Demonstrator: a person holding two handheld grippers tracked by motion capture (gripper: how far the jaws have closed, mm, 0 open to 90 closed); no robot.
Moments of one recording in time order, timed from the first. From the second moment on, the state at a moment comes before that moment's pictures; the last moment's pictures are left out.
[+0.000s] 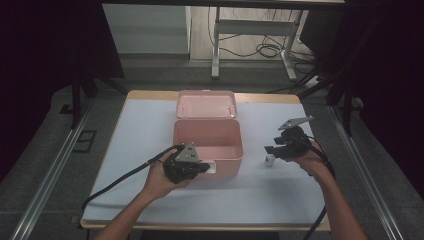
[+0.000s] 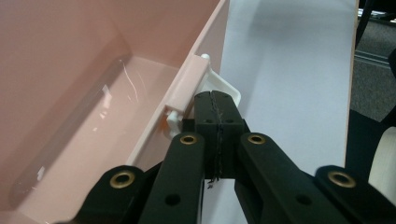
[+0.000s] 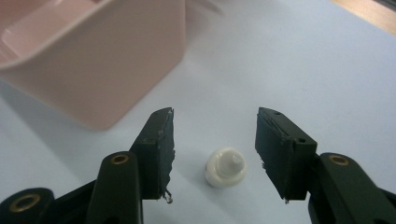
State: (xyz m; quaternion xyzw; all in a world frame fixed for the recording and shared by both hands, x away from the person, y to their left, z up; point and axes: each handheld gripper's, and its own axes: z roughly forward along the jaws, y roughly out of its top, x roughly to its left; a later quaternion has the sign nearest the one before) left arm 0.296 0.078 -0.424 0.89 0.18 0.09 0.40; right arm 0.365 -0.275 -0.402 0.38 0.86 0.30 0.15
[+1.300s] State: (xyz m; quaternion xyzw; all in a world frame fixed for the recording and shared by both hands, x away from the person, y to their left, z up) left arm 0.296 0.079 -0.424 0.89 0.18 0.09 0.40; right arm 0.403 -0.261 -0.457 0.40 0.90 0.13 0.08
